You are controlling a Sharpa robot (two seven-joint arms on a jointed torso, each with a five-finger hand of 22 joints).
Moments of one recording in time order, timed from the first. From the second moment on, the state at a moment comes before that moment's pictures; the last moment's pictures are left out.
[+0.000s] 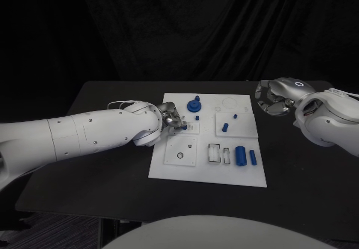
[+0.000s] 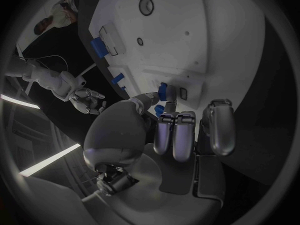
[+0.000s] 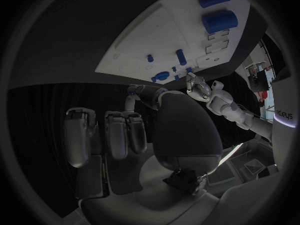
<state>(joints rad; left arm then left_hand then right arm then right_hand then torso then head) 1.27 -0.62 -0.21 1.40 -0.99 -0.25 -0.44 1.11 -0.06 0.50 0.06 0.39 1.05 0.05 0.15 1.06 1.46 -0.02 1.57 1.31 1.47 -0.07 1.57 1.31 0.05 1.43 0.04 1.33 1.31 1.38 -0.98 -0.25 1.53 -1.58 -0.39 -0.21 1.22 -0.18 0.76 0.02 0.28 0.42 0.11 0.97 0.66 1.47 0.03 1.57 1.31 1.46 -0.03 1.57 1.31 0.01 1.46 0.08 1.50 1.31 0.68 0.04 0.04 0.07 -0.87</state>
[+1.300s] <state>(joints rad) 1.27 -0.62 -0.21 1.39 -0.99 -0.16 -0.43 0.97 -0.05 0.32 0.26 0.32 1.00 0.07 0.10 1.04 1.47 0.00 1.57 1.31 1.47 -0.06 1.57 1.31 0.05 1.42 0.06 1.29 1.31 1.38 -0.98 -0.25 1.53 -1.58 -0.39 -0.22 1.22 -0.18 0.76 0.01 0.28 0.42 0.11 0.97 0.66 1.47 0.03 1.57 1.31 1.46 -0.03 1.57 1.31 0.01 1.46 0.08 1.50 1.31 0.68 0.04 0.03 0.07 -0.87</state>
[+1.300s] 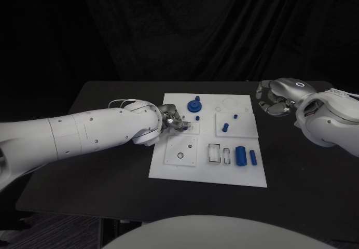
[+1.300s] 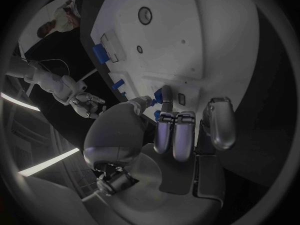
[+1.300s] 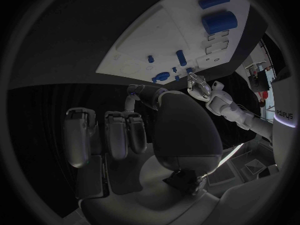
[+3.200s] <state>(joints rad) 1.37 -0.69 -0.21 1.34 -1.08 -0.25 -0.25 1.22 0.02 0.10 0.28 0.33 0.91 0.04 0.34 1.29 1.47 -0.03 1.57 1.31 1.47 -0.07 1.57 1.31 0.05 1.46 0.04 1.41 1.31 1.38 -1.01 -0.25 1.55 -1.58 -0.40 -0.22 1.22 -0.18 0.77 0.01 0.28 0.42 0.11 0.97 0.66 1.47 0.03 1.57 1.31 1.46 -0.03 1.57 1.31 0.01 1.46 0.08 1.50 1.31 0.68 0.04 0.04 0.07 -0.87</state>
